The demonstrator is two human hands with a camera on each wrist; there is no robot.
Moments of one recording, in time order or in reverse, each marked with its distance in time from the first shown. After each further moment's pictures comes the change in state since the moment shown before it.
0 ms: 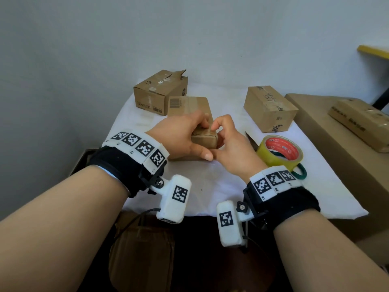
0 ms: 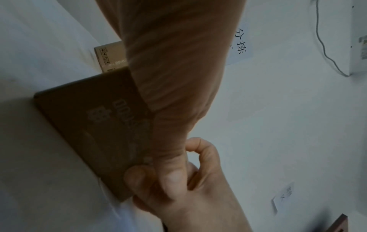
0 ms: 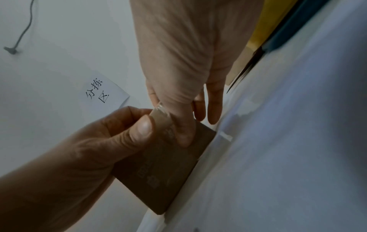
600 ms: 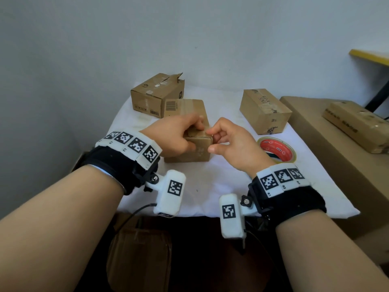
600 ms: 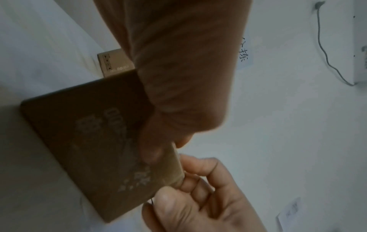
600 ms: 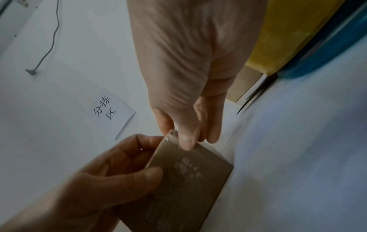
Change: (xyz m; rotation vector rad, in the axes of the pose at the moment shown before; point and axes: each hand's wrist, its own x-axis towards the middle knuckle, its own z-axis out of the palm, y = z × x) left_hand 0.003 -0.008 -0.004 -0.132 -0.027 -0.022; right_hand 0.002 -0.001 -0.020 0.144 -0.024 0.018
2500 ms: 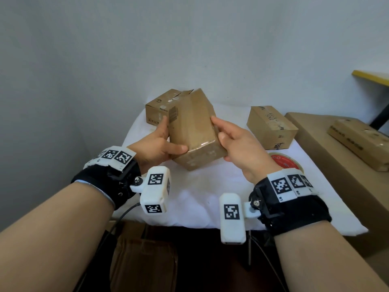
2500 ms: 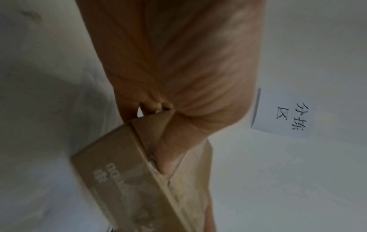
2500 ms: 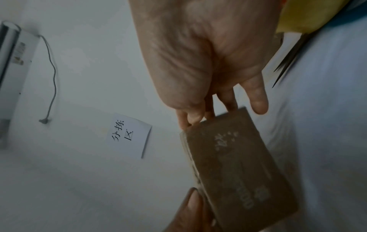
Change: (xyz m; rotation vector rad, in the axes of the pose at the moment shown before) left_hand -0.026 -0.043 -0.012 -1.095 0.085 -0.153; right_hand 0.011 -0.046 0.006 0.277 0.056 0.150
